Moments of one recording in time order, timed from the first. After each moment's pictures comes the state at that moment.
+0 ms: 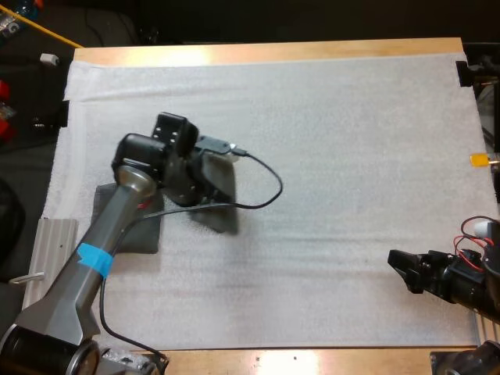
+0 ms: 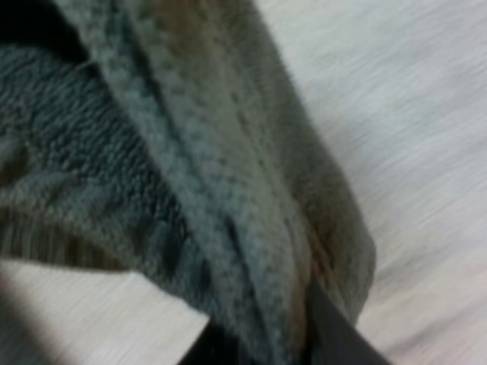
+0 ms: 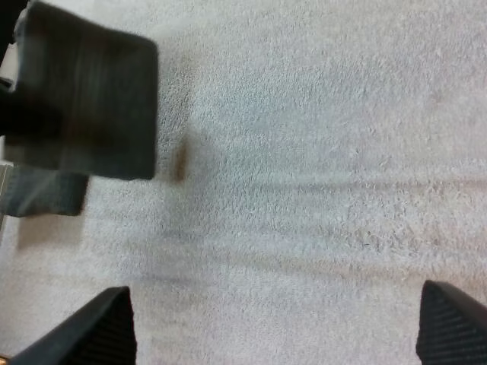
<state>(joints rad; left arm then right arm) -0.28 1.49 -1.22 1.22 0.18 -1.69 0.55 0.55 -0.87 1.15 -0.11 -1.21</state>
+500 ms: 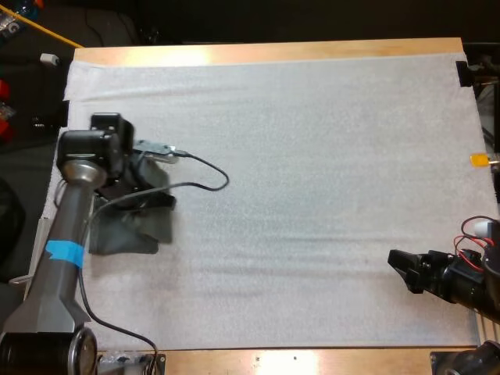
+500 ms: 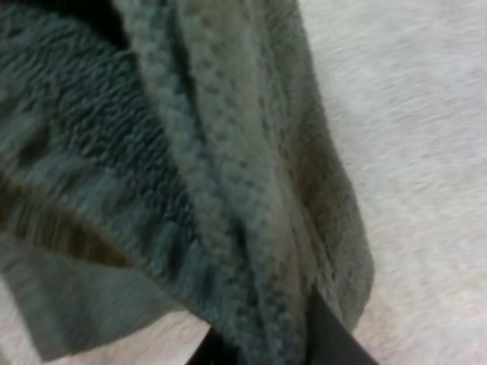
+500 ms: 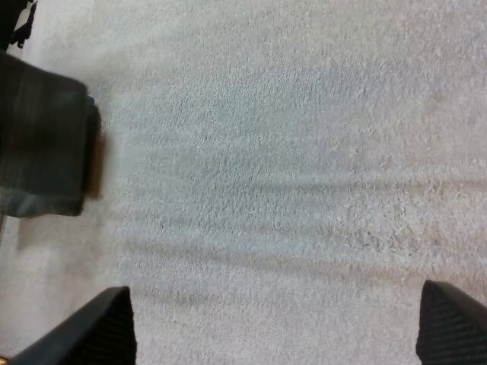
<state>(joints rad) 0.01 1.49 -1.21 1.34 0.02 -1.56 0.55 0.55 -0.87 1.15 -0.11 -1.21</state>
